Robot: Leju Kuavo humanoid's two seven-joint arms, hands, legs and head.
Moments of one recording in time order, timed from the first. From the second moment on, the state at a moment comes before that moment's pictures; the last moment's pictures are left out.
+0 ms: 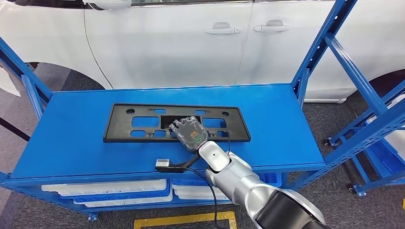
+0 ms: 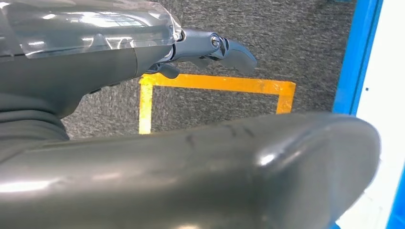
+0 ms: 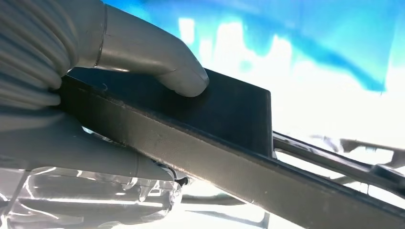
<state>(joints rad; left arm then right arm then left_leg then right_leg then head) -0.08 -0.04 1.23 -0.23 -0.90 -0.01 -0.38 -0.80 0.25 0.69 -0.40 1.40 -0.69 0.04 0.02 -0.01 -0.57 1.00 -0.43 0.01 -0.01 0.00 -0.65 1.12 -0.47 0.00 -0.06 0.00</state>
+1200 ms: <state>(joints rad) -0.08 -0.05 1.26 -0.23 -0.85 0.00 -0.26 -0.47 0.11 0.43 -1.55 -0.29 0.29 -0.64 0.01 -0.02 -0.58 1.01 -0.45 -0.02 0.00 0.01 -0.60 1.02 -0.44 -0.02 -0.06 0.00</state>
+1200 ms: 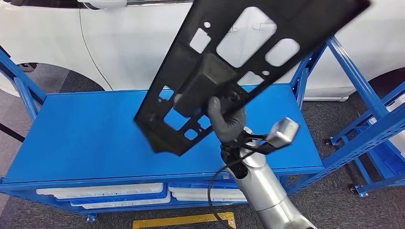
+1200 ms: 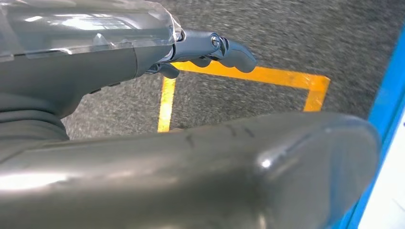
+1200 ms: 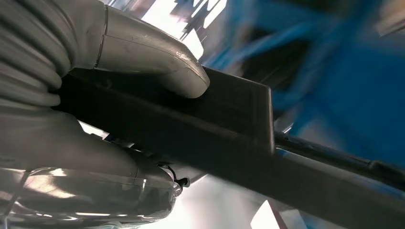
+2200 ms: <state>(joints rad) -0.09 -0.04 1.29 -0.23 -0.83 0.02 -0.26 -0.28 0.09 0.47 -1.89 -0.34 0.52 -0.59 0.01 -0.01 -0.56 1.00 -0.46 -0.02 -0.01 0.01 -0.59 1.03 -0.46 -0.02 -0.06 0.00</state>
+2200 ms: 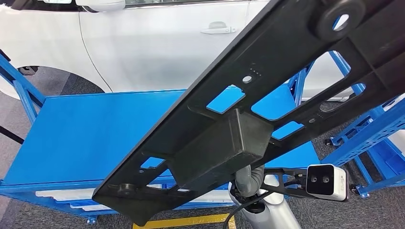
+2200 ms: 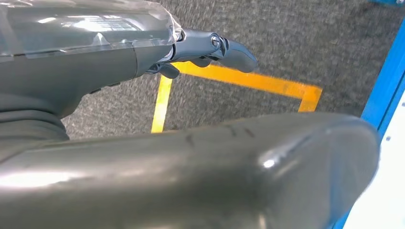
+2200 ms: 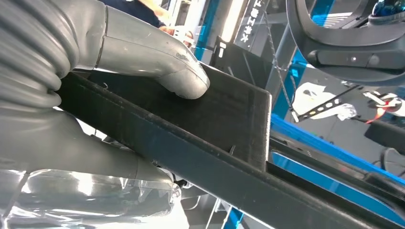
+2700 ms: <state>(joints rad) -0.09 -0.03 1.29 -0.22 -0.84 0.02 -0.24 -0.24 0.08 0.49 -1.90 -0.22 0.45 -0.66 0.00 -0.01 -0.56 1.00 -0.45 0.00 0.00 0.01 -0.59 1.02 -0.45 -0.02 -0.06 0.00</state>
